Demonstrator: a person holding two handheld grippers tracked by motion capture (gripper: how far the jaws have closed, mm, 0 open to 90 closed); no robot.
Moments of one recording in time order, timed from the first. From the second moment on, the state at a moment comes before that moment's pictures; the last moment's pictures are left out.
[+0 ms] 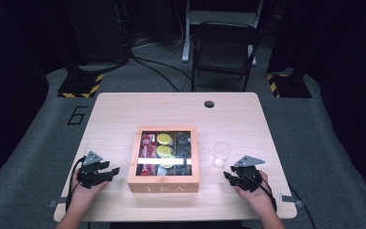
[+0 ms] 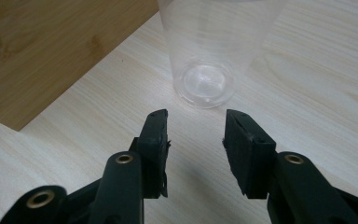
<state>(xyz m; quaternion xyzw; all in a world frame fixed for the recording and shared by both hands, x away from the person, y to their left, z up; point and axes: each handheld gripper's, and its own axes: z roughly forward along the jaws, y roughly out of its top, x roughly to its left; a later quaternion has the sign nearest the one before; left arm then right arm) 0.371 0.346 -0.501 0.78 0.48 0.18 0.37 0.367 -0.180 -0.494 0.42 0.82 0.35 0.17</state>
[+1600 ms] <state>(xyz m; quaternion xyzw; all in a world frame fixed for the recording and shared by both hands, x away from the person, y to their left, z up) 0.365 0.341 -0.494 0.78 0.46 0.17 0.37 0.329 -0.128 -0.440 0.33 0.83 0.43 0.14</state>
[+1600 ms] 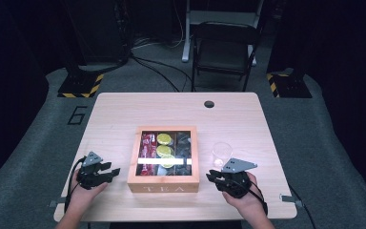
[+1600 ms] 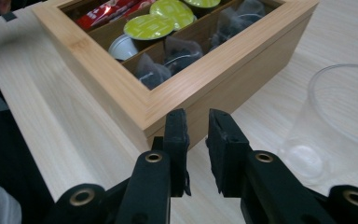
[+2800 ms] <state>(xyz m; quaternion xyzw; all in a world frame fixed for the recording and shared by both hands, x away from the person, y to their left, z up) 0.367 0.345 -0.495 0.78 0.47 0.18 0.37 0.322 -0.105 -0.465 0.28 0.87 0.39 0.11</state>
